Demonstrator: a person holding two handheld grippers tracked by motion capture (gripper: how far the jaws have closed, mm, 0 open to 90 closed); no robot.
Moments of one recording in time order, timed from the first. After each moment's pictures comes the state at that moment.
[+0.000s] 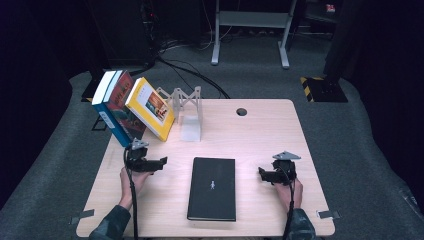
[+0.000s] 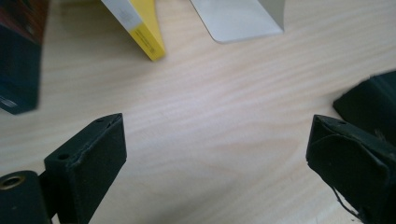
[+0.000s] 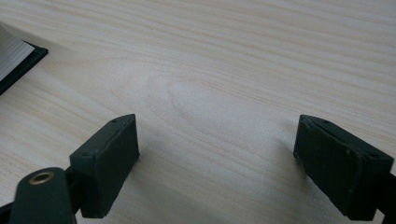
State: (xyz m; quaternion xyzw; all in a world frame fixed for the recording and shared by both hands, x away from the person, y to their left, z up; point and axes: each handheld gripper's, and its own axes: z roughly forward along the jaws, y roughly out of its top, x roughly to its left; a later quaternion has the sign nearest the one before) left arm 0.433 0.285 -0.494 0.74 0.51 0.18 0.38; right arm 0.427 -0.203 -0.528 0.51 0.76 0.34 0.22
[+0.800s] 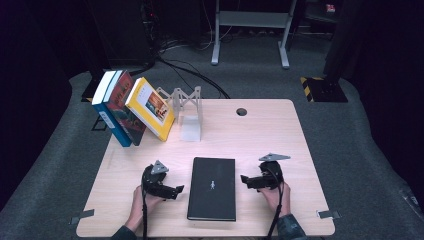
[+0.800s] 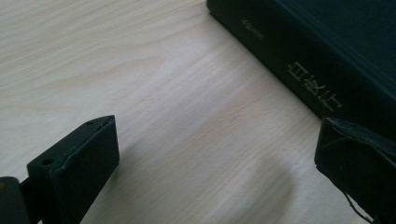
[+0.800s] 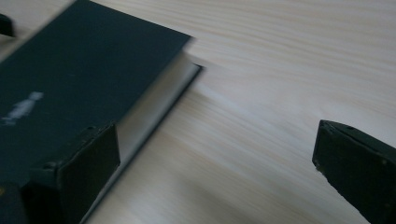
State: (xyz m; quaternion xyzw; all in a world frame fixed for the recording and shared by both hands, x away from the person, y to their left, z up) left arm 0.384 0.234 -0.524 0.83 0.41 0.12 0.37; right arm 0.401 -0.149 -0.495 0.47 0.79 0.39 0.11
